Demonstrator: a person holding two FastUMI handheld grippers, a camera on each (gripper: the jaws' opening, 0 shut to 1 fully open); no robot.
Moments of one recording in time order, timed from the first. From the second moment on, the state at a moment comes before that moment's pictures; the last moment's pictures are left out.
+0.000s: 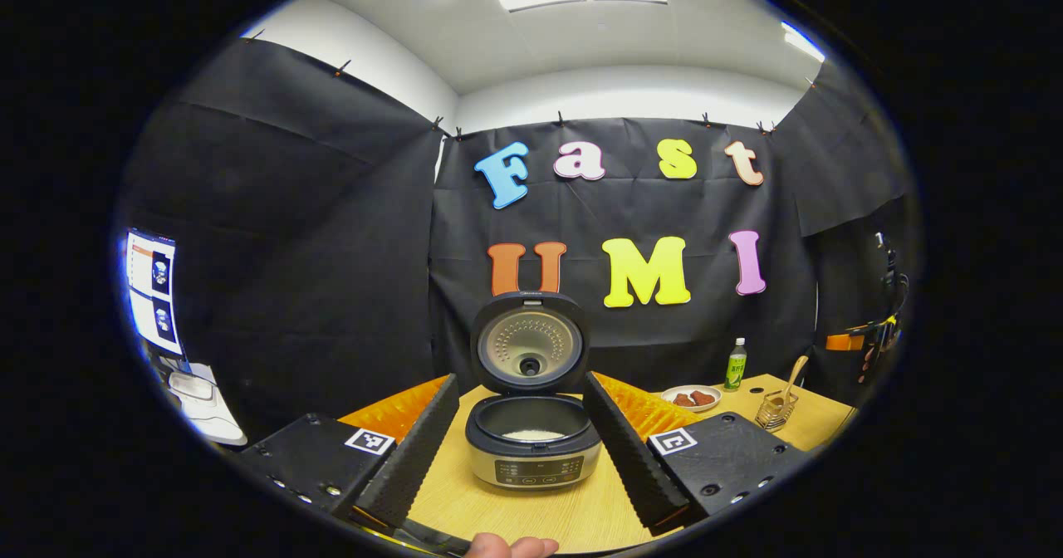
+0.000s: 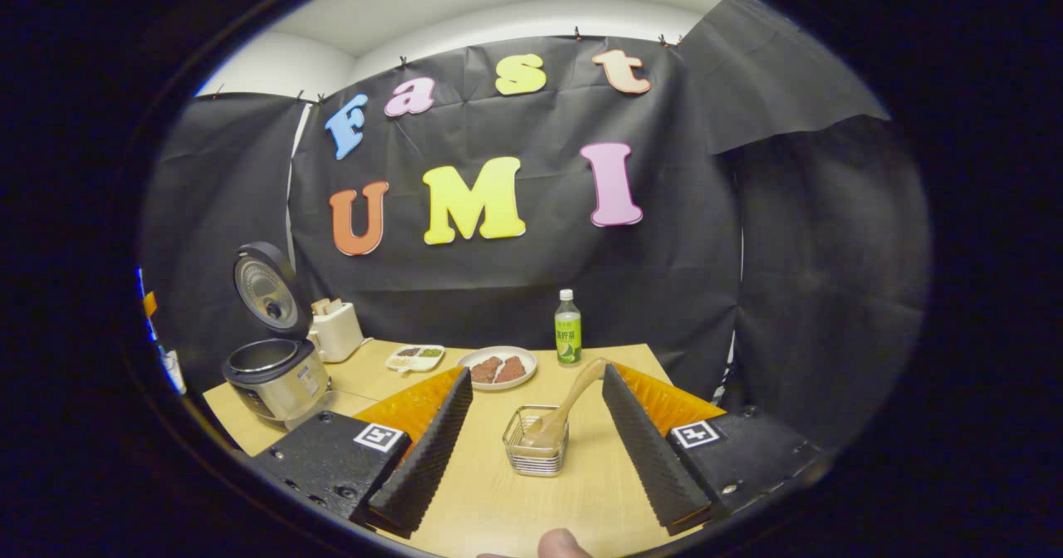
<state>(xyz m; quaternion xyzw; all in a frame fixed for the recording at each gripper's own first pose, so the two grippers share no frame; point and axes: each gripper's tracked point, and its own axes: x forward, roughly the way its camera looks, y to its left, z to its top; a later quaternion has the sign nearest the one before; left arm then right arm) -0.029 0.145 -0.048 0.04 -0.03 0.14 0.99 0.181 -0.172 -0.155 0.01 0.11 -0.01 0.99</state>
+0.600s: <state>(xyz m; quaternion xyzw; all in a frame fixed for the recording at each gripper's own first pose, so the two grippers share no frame) -0.054 0.155 -0.083 0.04 0.00 0.17 0.98 0.300 -0.205 -0.267 0.04 0.19 -0.01 0.98</state>
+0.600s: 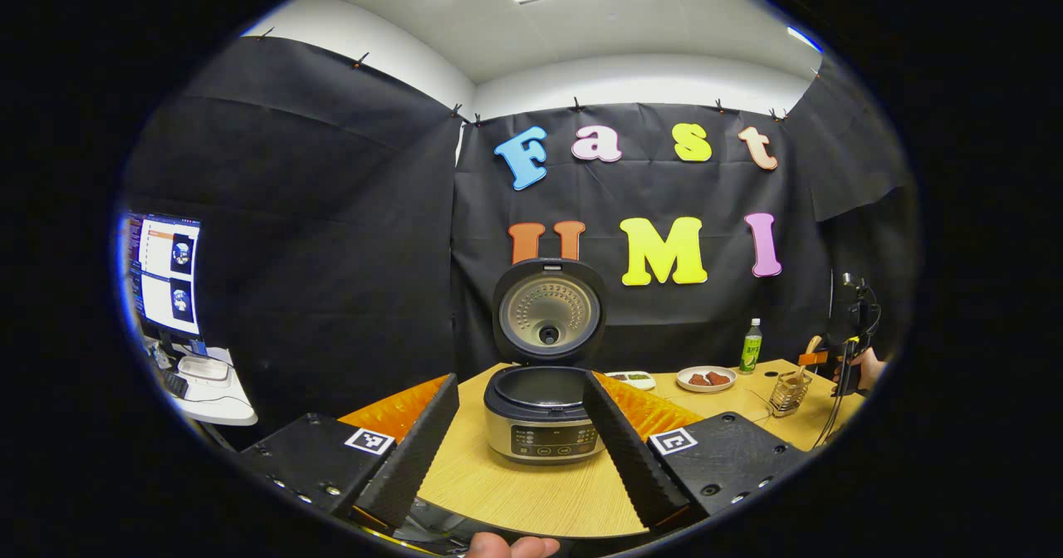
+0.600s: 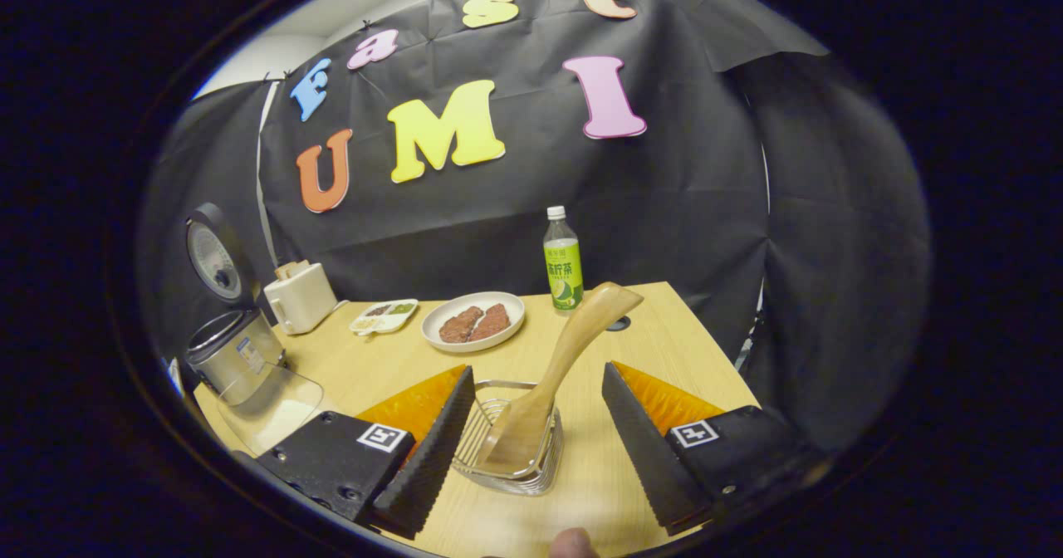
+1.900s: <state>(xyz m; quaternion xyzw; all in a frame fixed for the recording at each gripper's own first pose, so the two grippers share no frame) -0.036 0.146 -0.124 0.01 0.02 0.12 0.99 0.297 -0.173 -0.183 0.05 0.12 -0.08 0.99</state>
